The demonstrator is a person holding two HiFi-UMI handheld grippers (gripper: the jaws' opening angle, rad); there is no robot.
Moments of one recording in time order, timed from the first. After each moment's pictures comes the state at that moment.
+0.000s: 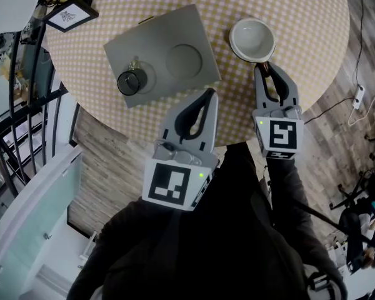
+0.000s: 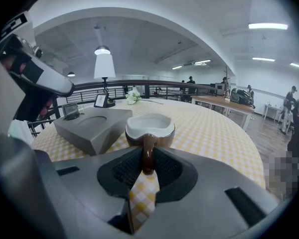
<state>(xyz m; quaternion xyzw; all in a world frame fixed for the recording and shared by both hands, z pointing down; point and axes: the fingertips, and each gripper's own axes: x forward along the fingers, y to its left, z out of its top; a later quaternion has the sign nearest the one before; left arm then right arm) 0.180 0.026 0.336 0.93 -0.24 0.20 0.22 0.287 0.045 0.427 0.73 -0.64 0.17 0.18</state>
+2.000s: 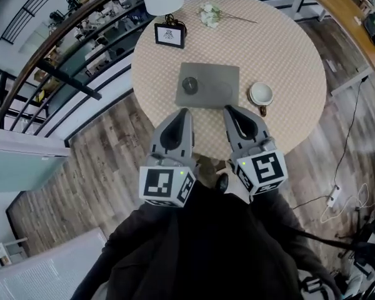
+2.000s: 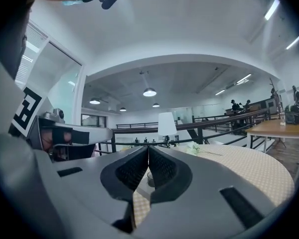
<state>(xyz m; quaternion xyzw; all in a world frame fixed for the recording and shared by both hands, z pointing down) 0.029 0.100 0.173 0.88 -0.47 0.00 0.04 0.118 0.105 0.193 0.54 -0.84 0.03 0.01</state>
